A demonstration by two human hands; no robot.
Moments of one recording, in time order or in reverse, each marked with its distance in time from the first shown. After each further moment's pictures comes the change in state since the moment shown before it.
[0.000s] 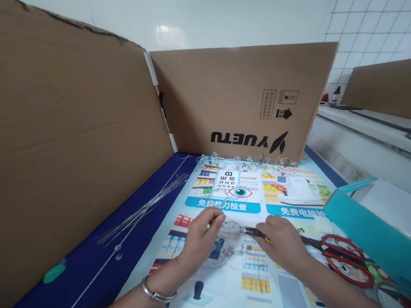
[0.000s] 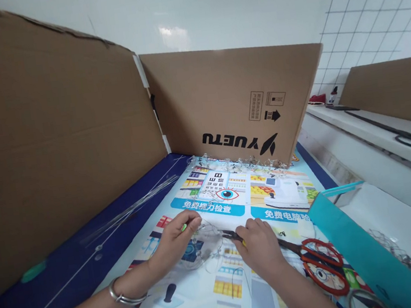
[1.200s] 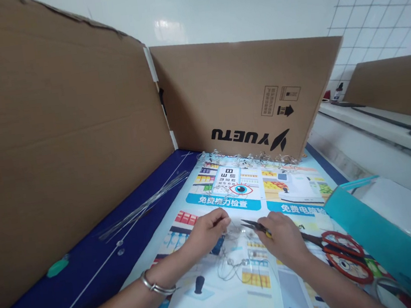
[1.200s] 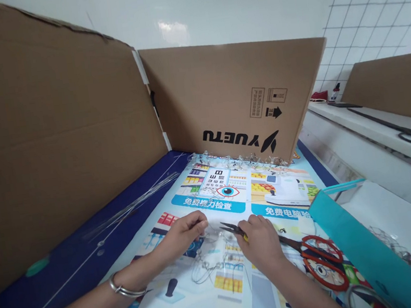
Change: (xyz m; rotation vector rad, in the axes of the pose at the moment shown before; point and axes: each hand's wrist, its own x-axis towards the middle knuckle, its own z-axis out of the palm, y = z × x) left_hand 0.001 -0.010 0.005 -0.131 -0.267 -0.207; right_hand 0.001 0.001 0.005 0.019 0.012 0.063
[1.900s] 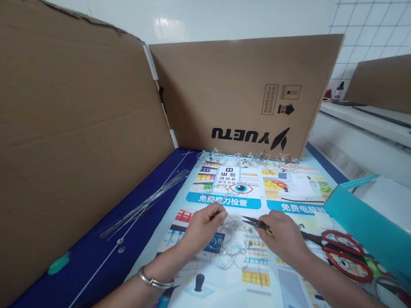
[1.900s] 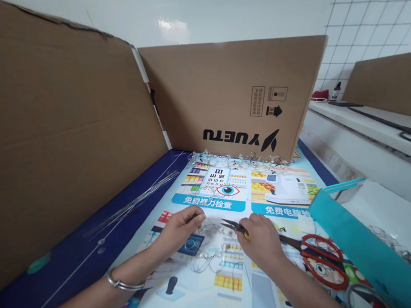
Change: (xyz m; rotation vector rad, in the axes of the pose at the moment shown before) left_hand 0.006 -0.002 -0.009 0.067 0.038 0.020; right_hand 0.002 0.005 0.008 0.093 0.008 0.037
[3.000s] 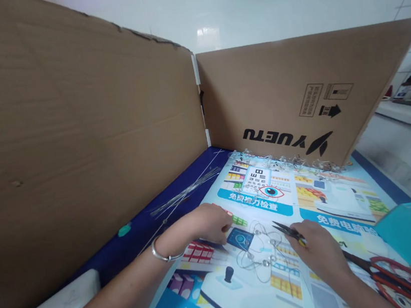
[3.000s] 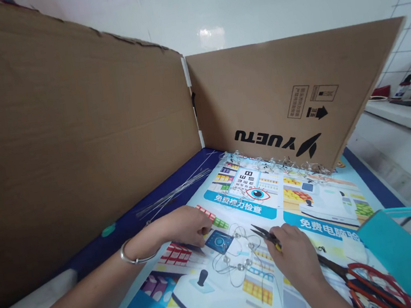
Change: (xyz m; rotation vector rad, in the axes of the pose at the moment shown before) left_hand -0.006 0.017 -0.072 1.027 -0.594 -0.015; right_hand 0.006 0.010 0.003 0.008 -0.015 -0.103
